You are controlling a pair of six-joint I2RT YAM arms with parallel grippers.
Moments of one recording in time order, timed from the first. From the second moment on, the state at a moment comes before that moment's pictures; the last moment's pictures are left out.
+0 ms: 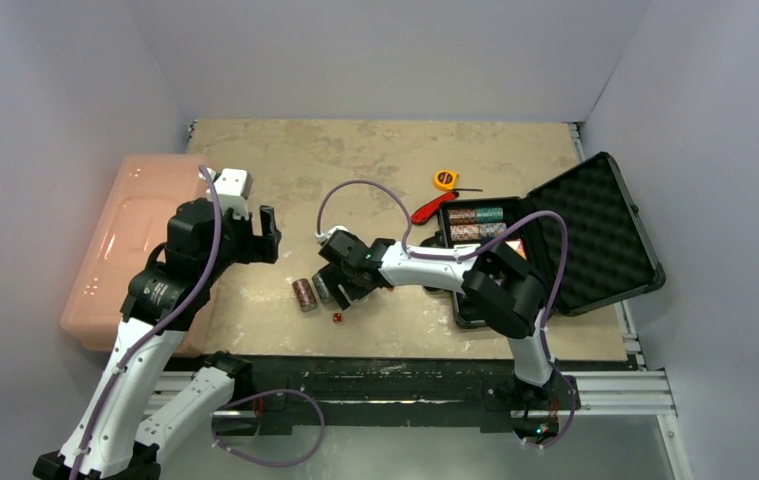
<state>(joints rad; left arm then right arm) -0.35 0.77 1.08 -0.80 -0.13 -0.15 1.05 2.00 1.39 -0.50 0.19 0.35</state>
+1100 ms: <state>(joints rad) -0.35 0.76 1.08 -0.80 -0.13 -0.15 1.06 1.92 1.27 -0.43 0.21 0.37</state>
